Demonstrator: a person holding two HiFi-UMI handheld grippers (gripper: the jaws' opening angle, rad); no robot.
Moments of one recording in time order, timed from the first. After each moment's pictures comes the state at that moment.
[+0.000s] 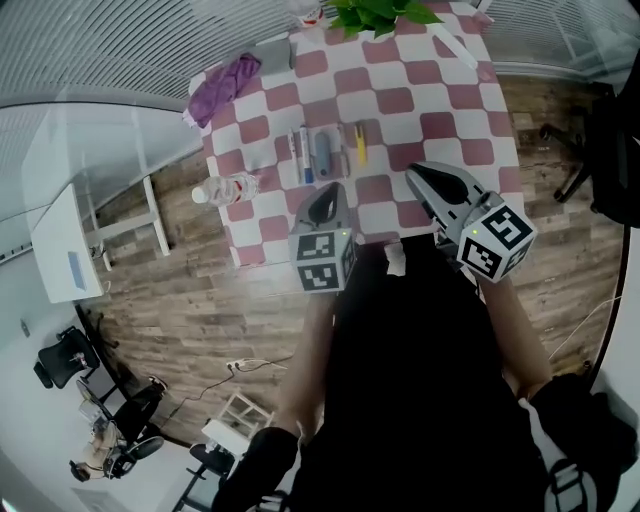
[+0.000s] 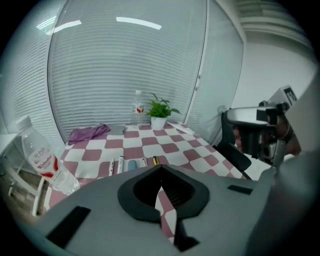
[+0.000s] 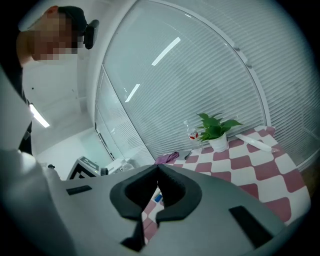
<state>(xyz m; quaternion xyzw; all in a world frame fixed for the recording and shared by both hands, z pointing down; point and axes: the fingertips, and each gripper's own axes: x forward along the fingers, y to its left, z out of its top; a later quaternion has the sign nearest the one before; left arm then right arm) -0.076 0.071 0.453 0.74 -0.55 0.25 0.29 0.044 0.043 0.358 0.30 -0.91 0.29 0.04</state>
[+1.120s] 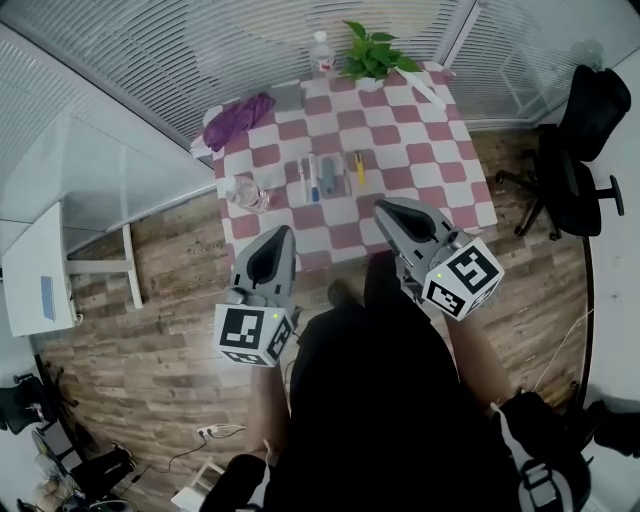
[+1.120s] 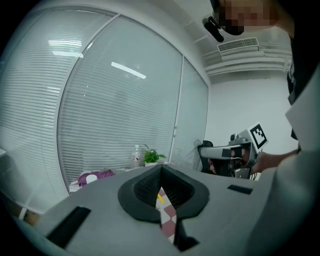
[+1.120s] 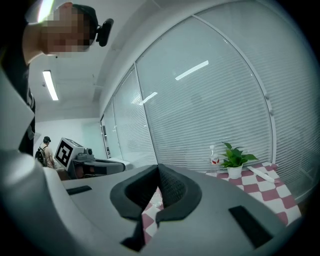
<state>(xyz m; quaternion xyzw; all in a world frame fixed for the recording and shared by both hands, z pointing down) -0.194 0.187 0.264 0.85 -0.50 0.07 0.13 -0.065 0.162 0.247 0.33 -0.93 0.13 0.03</state>
